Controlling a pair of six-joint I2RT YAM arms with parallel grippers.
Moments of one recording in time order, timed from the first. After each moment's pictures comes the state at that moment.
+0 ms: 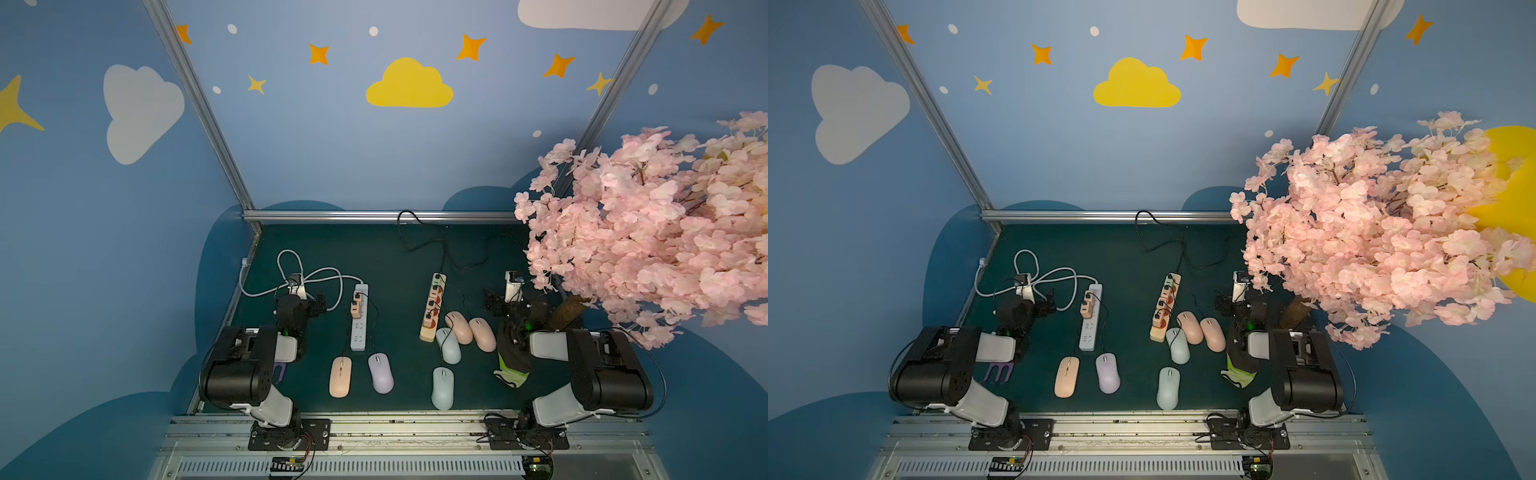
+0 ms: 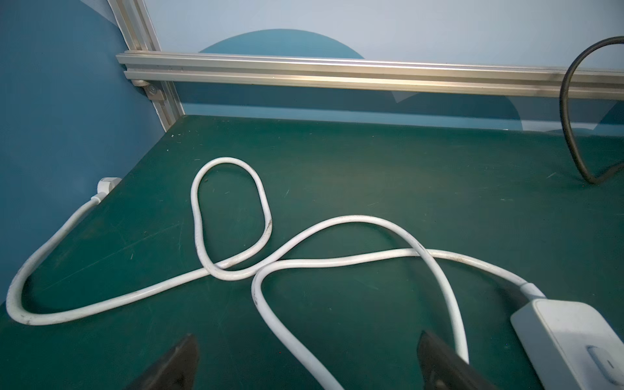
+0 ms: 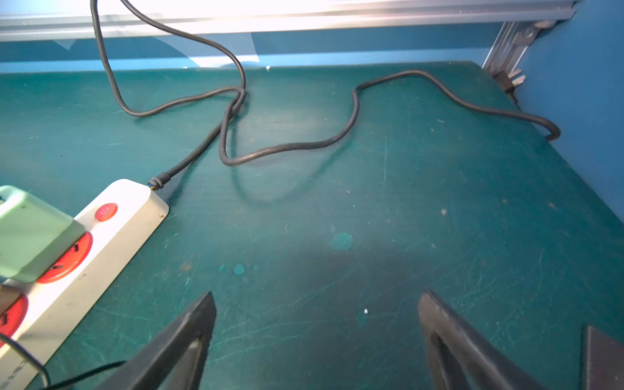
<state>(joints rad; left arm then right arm) 0.02 1.58 0.34 0.90 -0.07 -0.04 0.00 1.53 0.39 0.75 -0.14 -0.02</state>
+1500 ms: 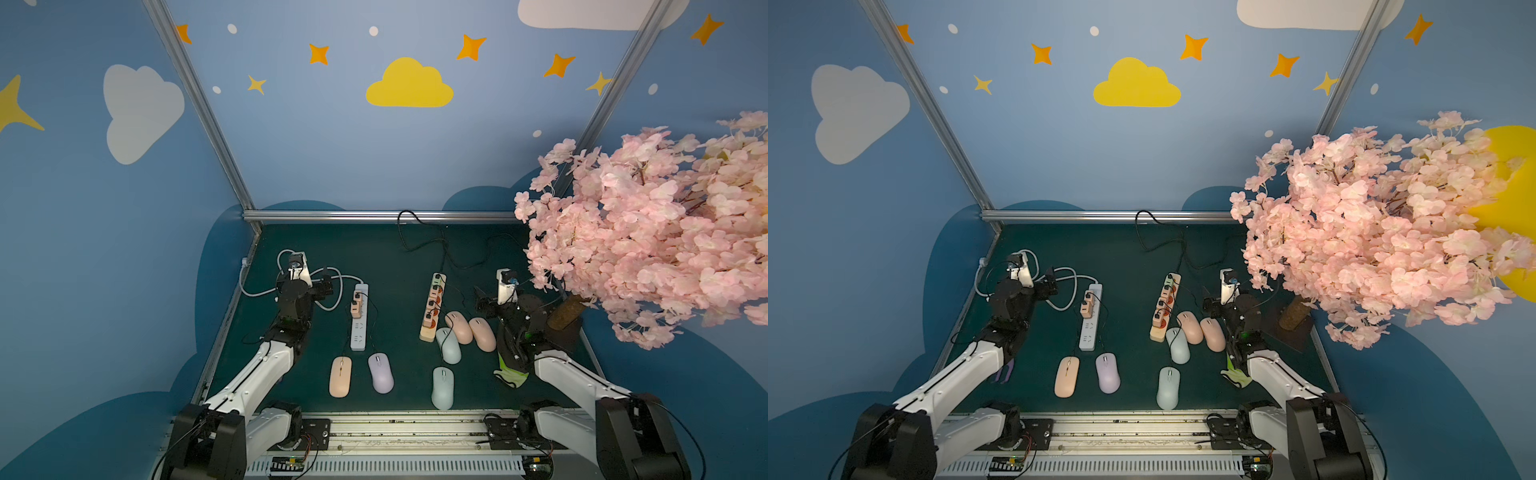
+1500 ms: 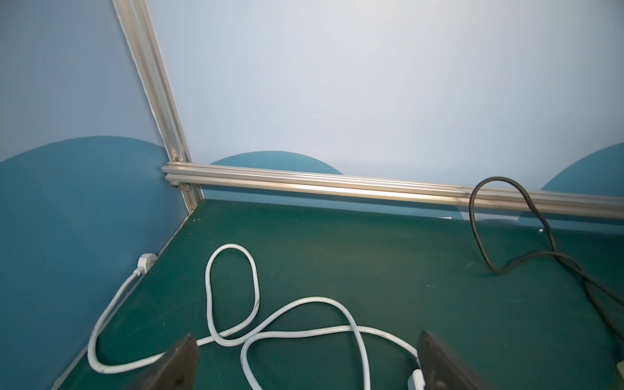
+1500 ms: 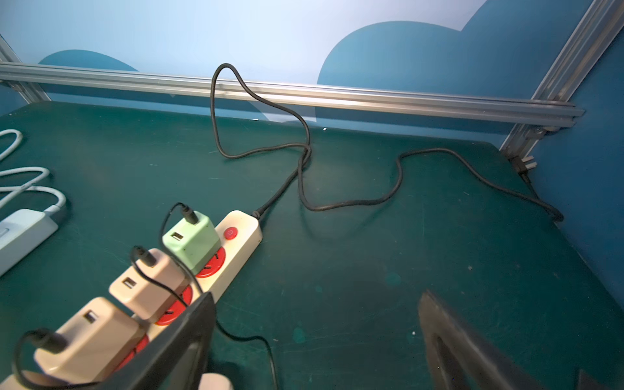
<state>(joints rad) -0.19 1.10 0.58 0.27 -0.33 -0.17 0.25 1.11 0.37 0.49 -0.02 -0.01</state>
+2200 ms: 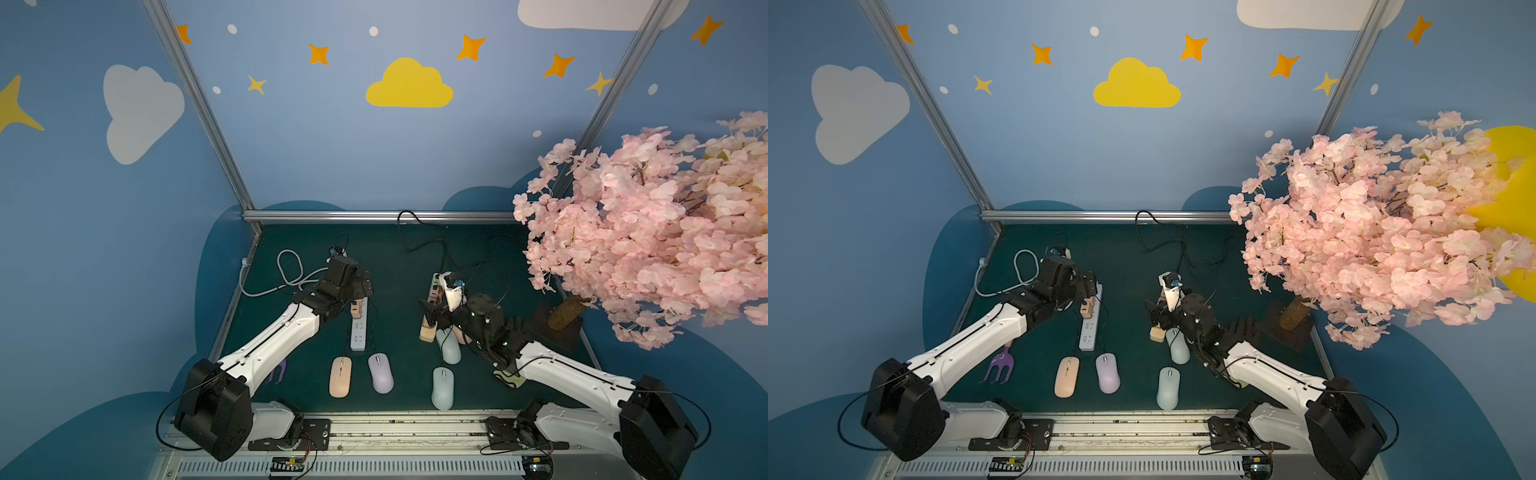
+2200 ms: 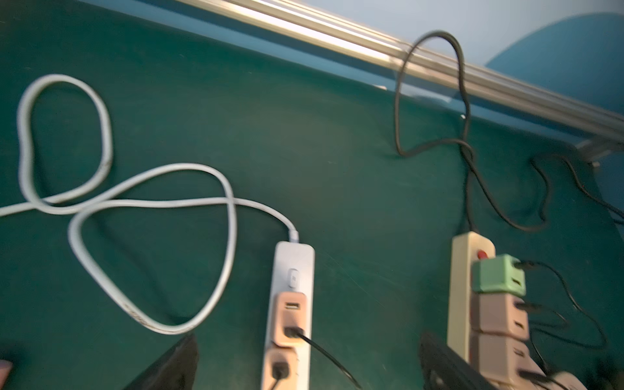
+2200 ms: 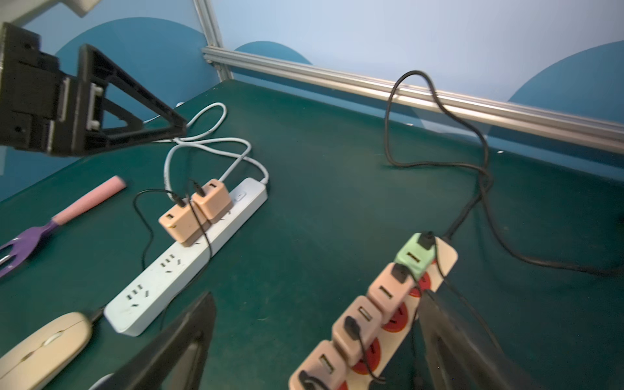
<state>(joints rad) -0.52 1.34 1.00 -0.40 -0.24 -0.54 0.78 1.17 0.60 0.24 0.11 0.11</state>
